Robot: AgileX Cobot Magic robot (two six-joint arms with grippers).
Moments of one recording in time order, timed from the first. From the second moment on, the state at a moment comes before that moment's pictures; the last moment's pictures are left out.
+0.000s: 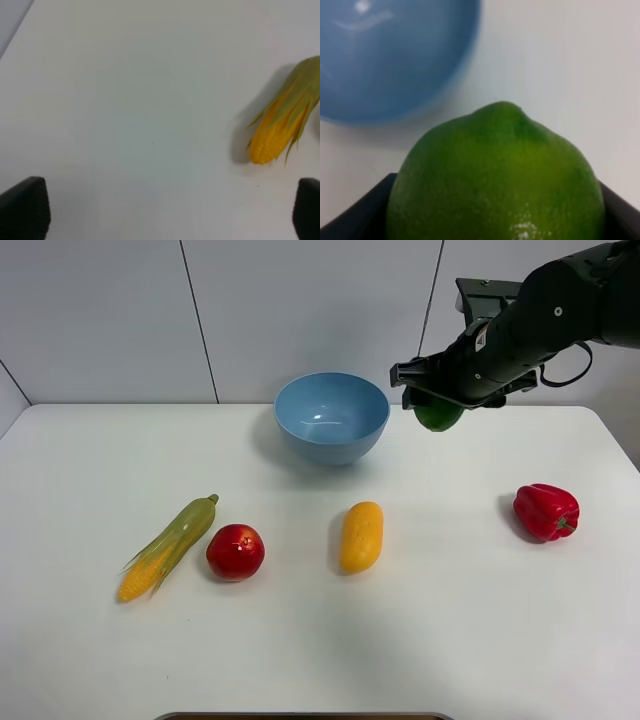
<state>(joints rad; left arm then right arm) -0.01 0.00 -0.44 0.10 1.09 -0.13 0.39 1.63 -1.20 -0.08 0.53 0.39</state>
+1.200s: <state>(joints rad) -0.01 0.00 -0.44 0.10 1.09 -0.13 0.45 2.16 -1.72 -0.15 0.33 0.37</state>
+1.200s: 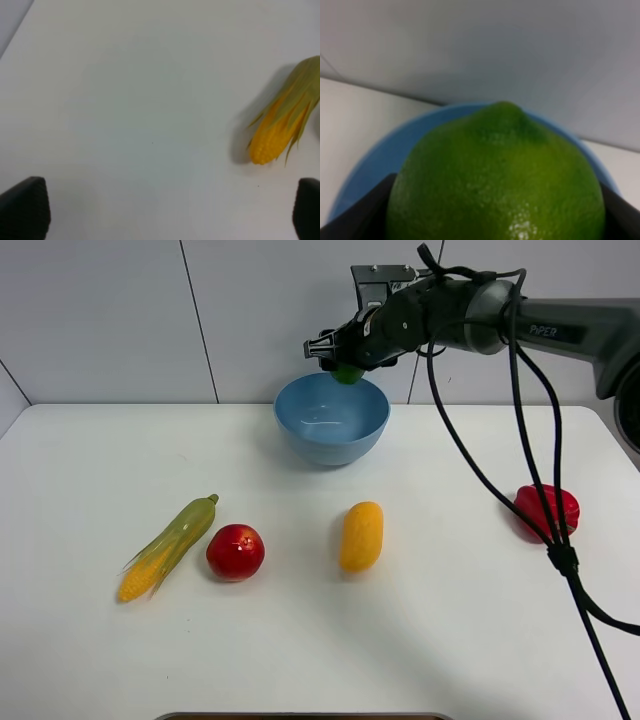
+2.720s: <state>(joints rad) -0.01 0.00 -0.44 0.10 1.09 -0.13 0.46 2.35 -1.73 -0.18 0.17 0.37</state>
